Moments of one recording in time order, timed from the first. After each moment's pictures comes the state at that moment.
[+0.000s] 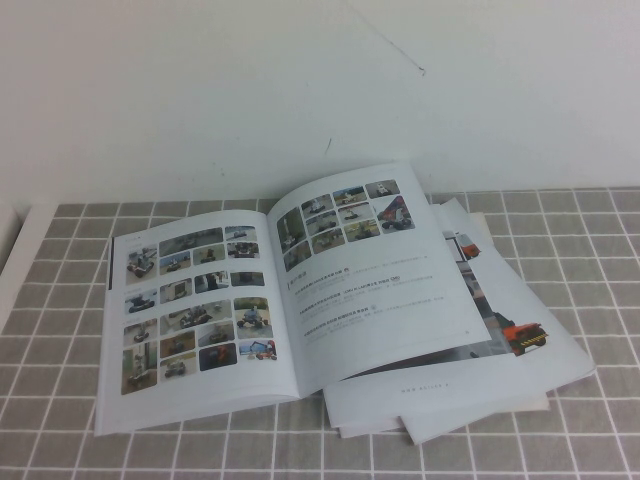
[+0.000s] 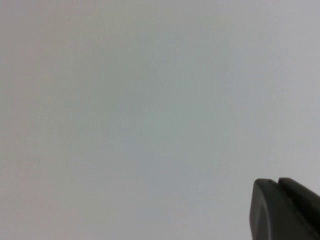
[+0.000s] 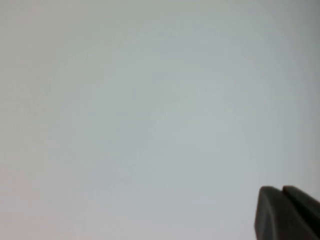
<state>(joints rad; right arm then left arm) -0.02 0.51 -1.05 -0.47 0.33 0.24 -0.01 0.38 -0.87 0.34 0.34 -0.46</state>
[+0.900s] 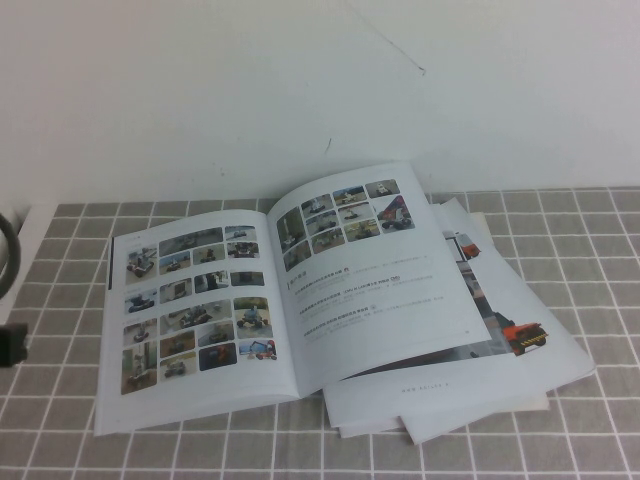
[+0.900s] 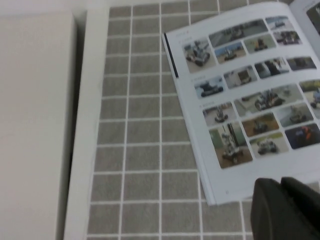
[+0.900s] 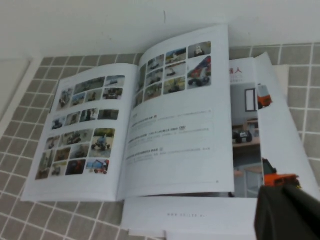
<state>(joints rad) -0.02 1.01 -0.99 0.67 0.88 -0.38 -0.33 0.84 -0.87 0.35 0.86 -0.43</state>
